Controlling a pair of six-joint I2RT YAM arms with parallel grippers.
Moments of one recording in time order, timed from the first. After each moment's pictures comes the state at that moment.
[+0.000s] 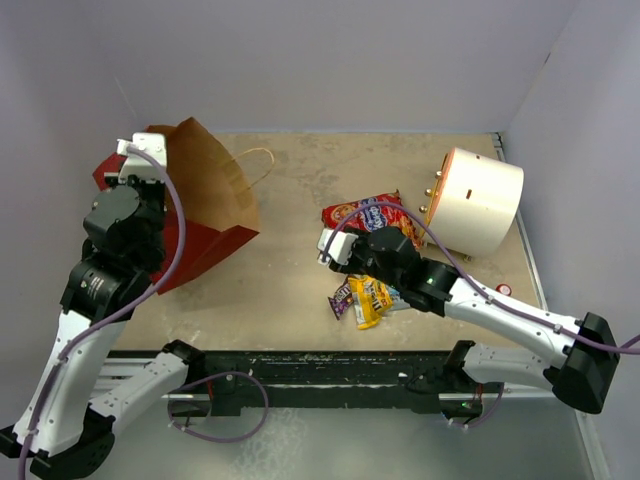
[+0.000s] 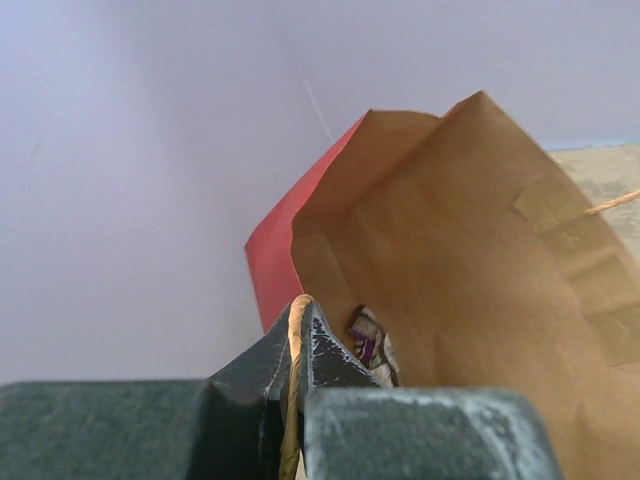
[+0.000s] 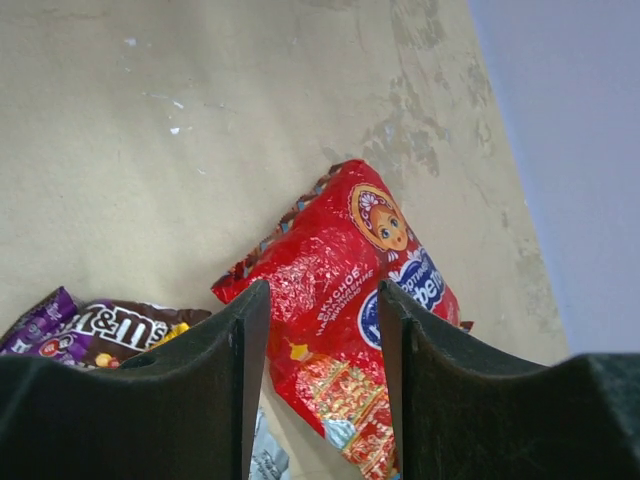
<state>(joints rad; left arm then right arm) -0.43 0.83 1.31 -0.56 -0.79 0.29 0.93 1.10 0.82 -0.15 0.16 -0.65</state>
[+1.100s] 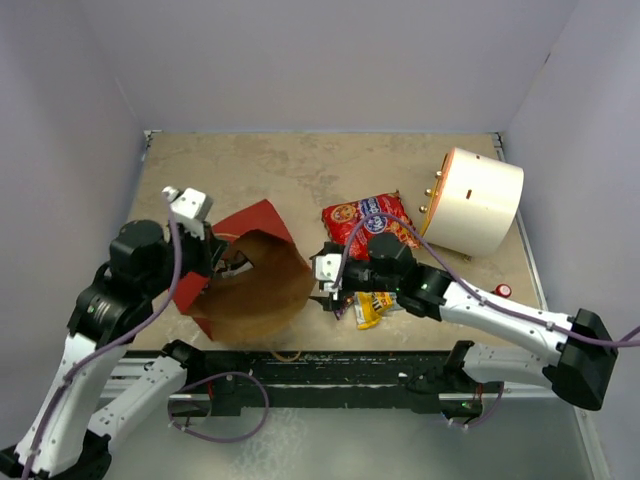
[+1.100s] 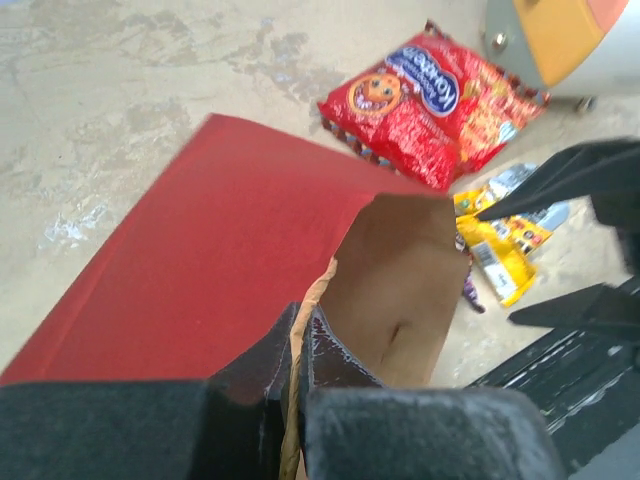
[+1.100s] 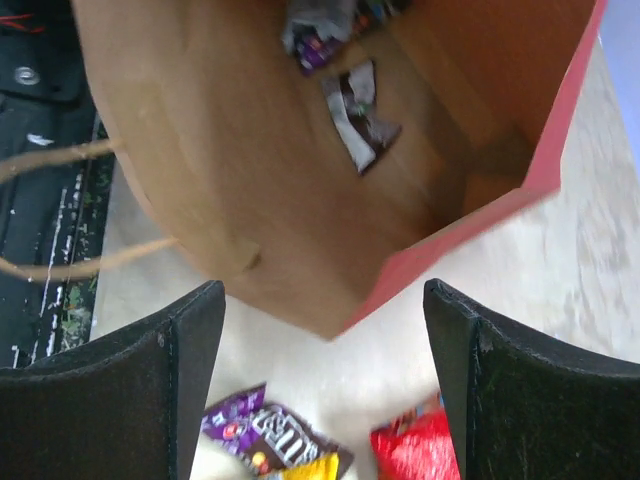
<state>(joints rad) -0.43 0.72 1.10 -0.79 0.10 -0.09 0.95 1.11 0.76 0.00 -0.36 -0.53</state>
